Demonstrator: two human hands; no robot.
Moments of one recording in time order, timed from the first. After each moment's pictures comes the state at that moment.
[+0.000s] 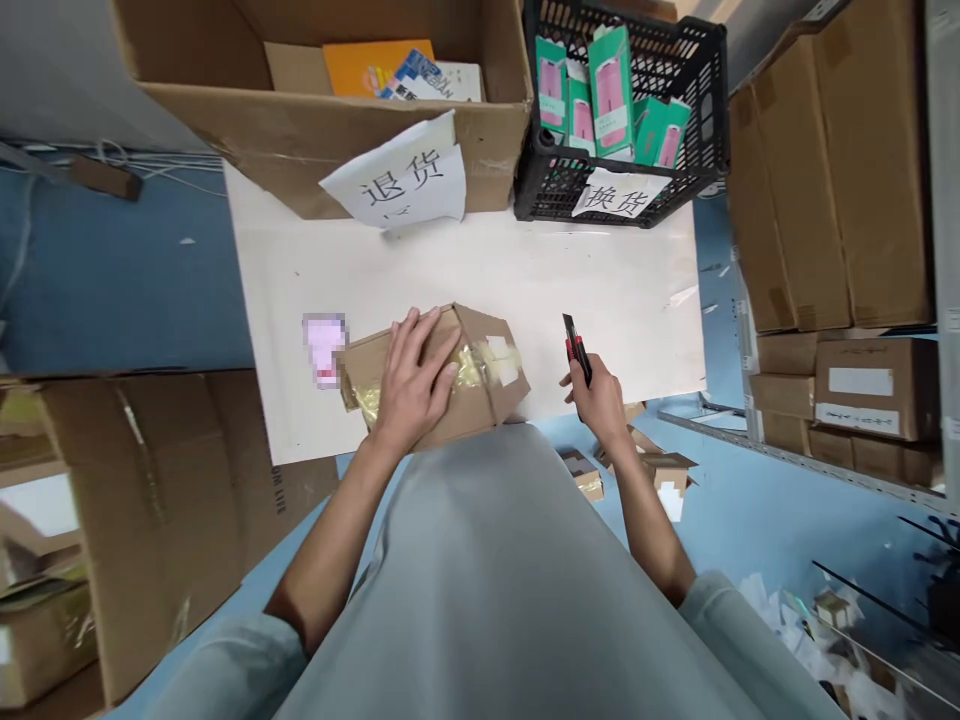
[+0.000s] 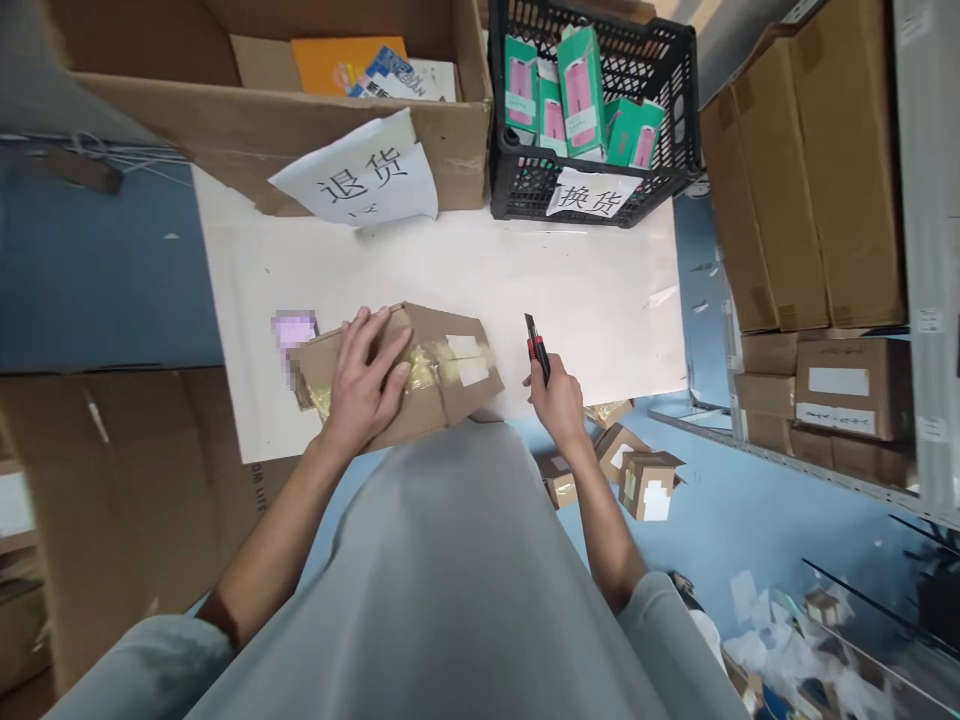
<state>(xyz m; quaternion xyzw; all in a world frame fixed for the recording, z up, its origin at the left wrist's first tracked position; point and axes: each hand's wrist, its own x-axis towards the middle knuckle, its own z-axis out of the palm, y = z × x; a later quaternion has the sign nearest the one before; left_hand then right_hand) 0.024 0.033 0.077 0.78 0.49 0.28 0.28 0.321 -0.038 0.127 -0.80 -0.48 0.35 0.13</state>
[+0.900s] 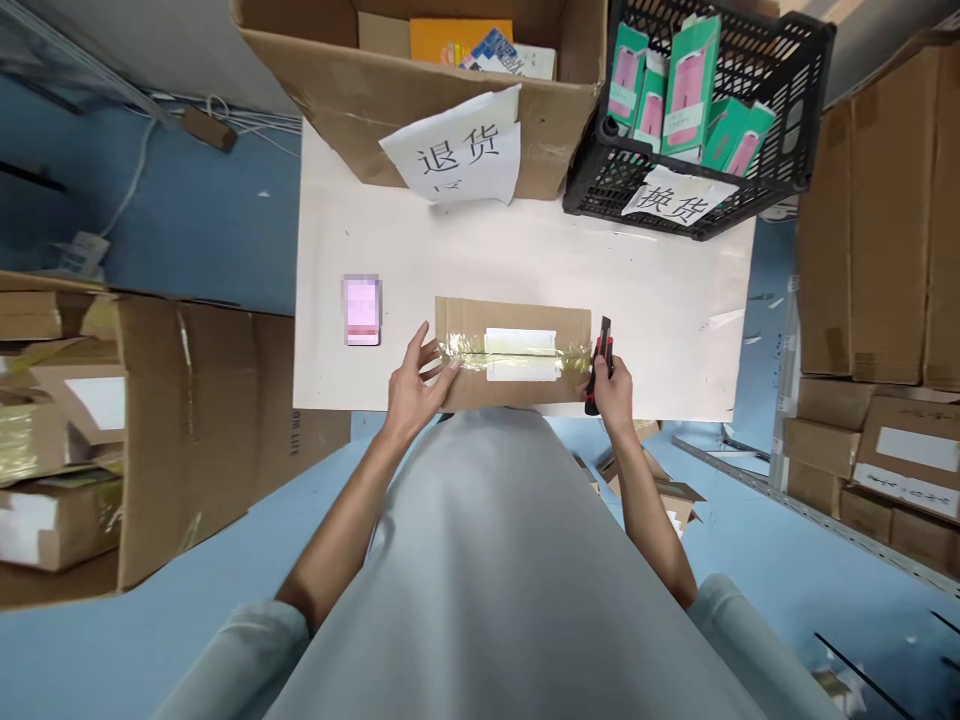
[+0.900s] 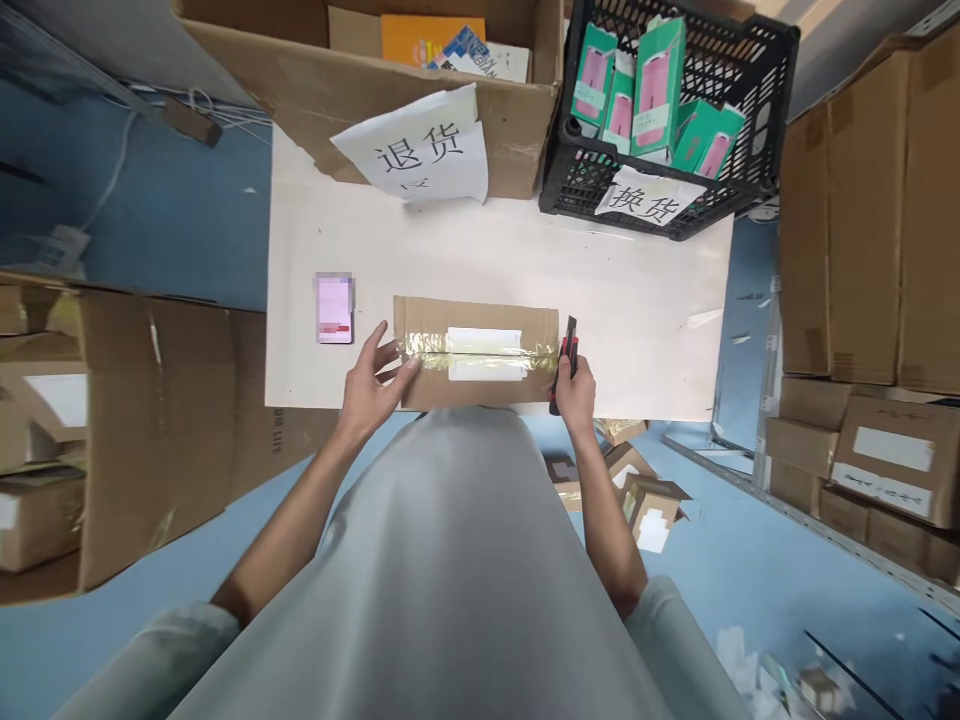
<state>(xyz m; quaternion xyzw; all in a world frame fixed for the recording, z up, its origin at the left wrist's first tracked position) 0.015 -0.026 0.046 0.54 0.67 0.29 0.43 0.355 -0.035 0.047 -0.80 -0.37 0.43 0.22</state>
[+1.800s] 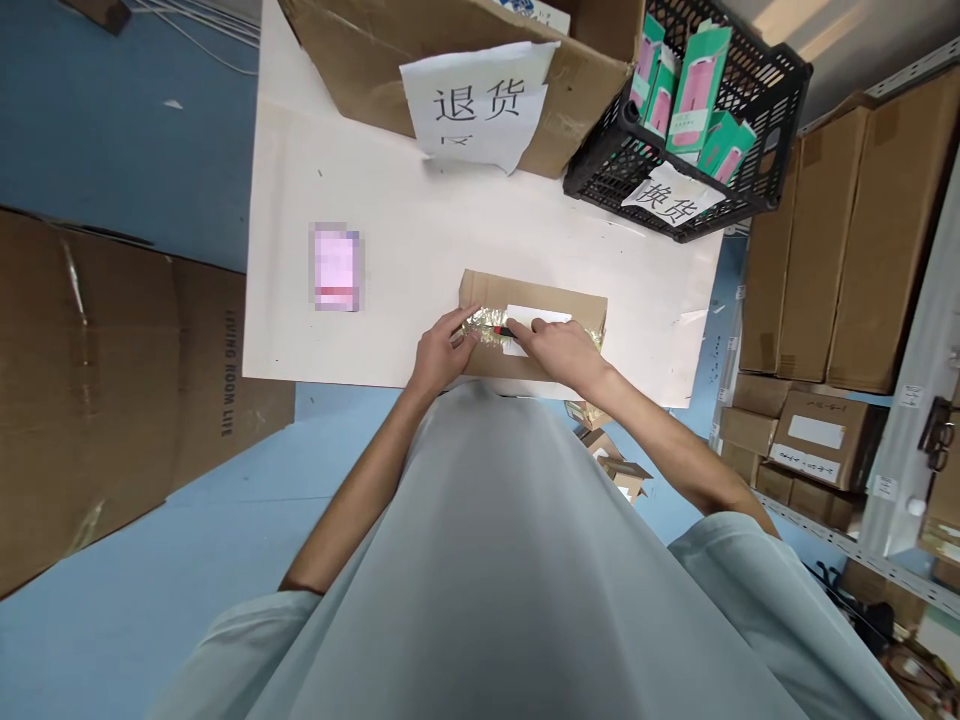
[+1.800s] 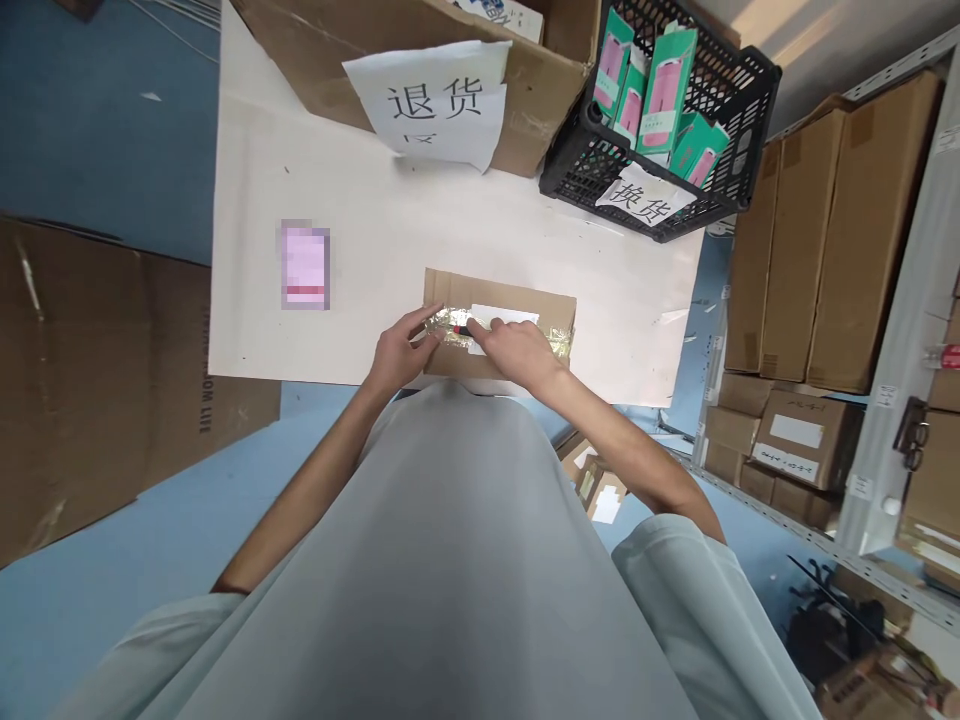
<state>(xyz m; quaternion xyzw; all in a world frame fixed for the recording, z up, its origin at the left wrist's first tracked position) 0.039 -0.015 -0.009 0.51 0.58 0.35 0.53 0.248 0.036 0.136 -0.43 -0.83 0.16 -0.32</state>
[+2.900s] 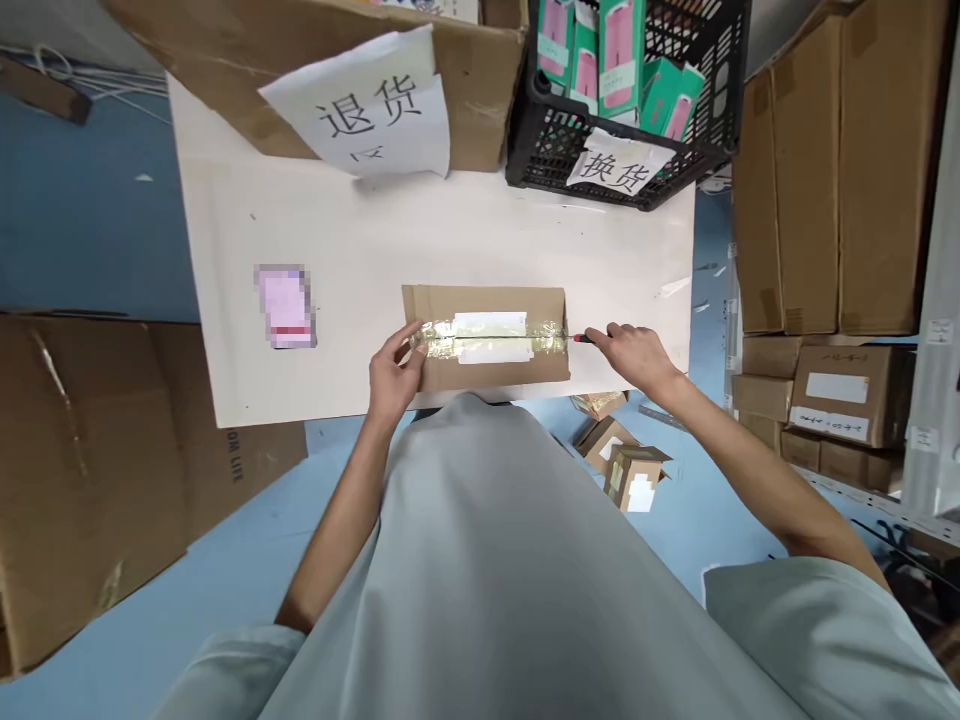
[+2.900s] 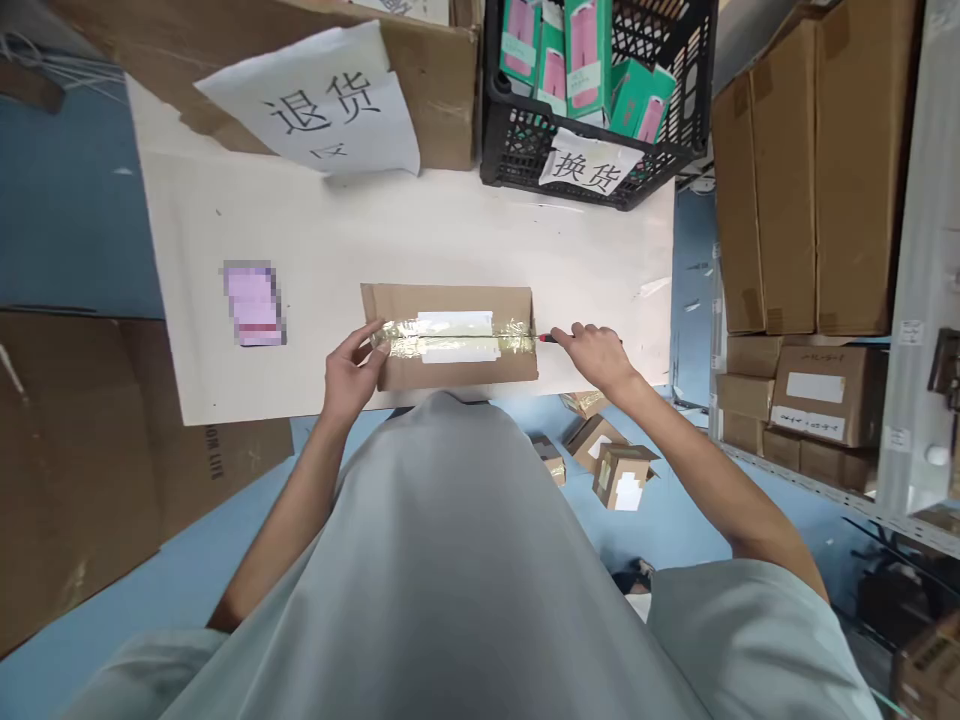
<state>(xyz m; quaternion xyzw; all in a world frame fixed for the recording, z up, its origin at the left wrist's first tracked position) 0.054 -0.015 -0.009 0.48 0.62 0.36 0.51 0.447 0.000 0.132 -0.54 -0.75 0.10 -0.36</state>
